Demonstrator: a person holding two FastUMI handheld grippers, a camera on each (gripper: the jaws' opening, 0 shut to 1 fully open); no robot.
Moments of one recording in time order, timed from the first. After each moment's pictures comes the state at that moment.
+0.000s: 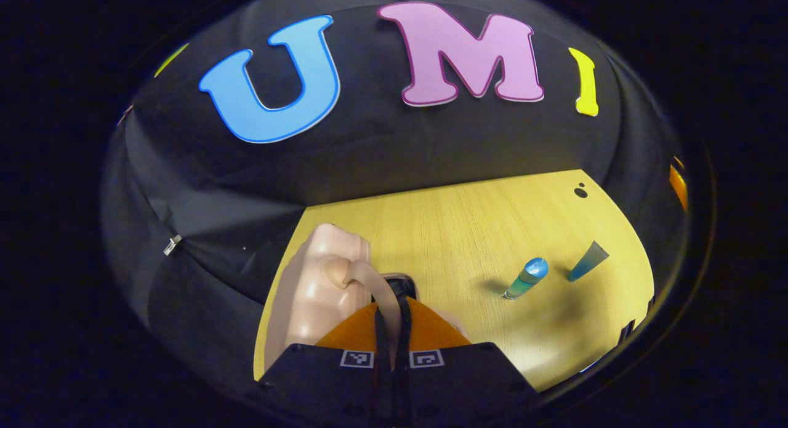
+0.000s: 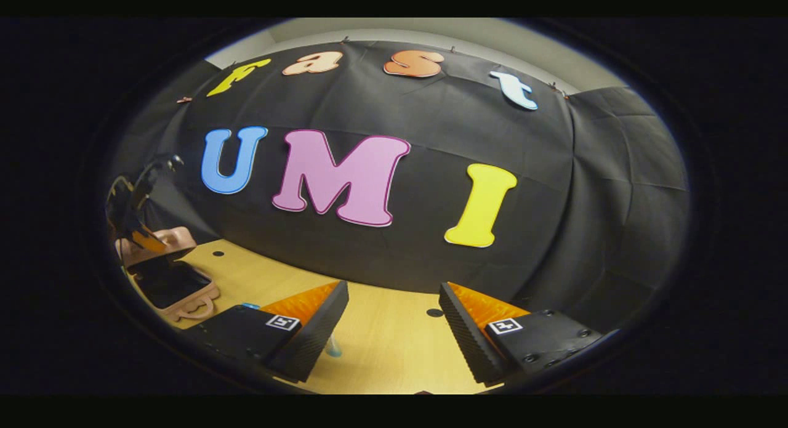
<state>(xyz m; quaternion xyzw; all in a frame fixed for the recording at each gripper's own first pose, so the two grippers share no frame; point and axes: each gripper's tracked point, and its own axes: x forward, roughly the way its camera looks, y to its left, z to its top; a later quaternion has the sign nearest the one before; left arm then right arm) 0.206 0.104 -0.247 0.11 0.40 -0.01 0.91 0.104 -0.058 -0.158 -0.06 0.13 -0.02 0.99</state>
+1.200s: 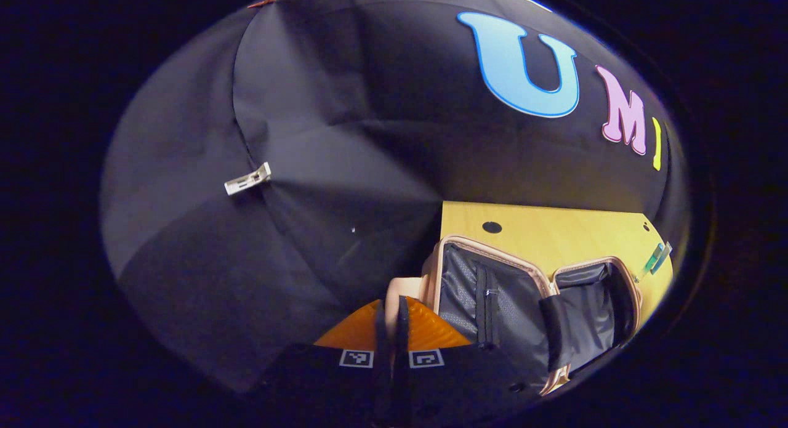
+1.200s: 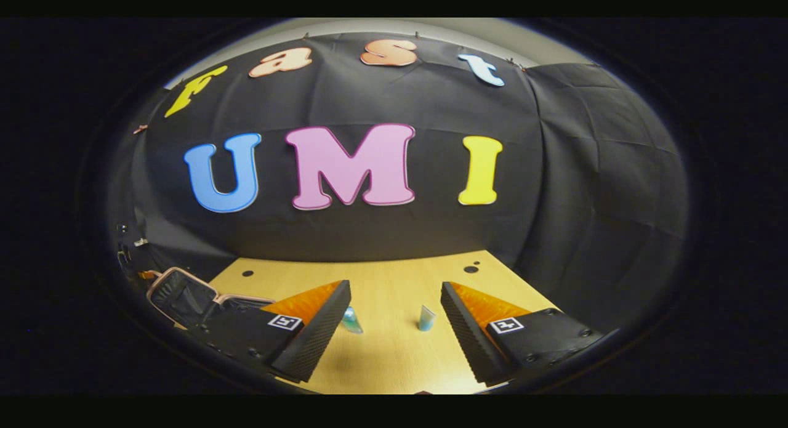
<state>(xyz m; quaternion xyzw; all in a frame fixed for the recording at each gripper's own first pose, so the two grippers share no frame) 0.231 0.566 -0.353 0.04 0.34 0.08 0.94 0.040 0.074 -0.160 0.06 0.22 -0.12 0.97</state>
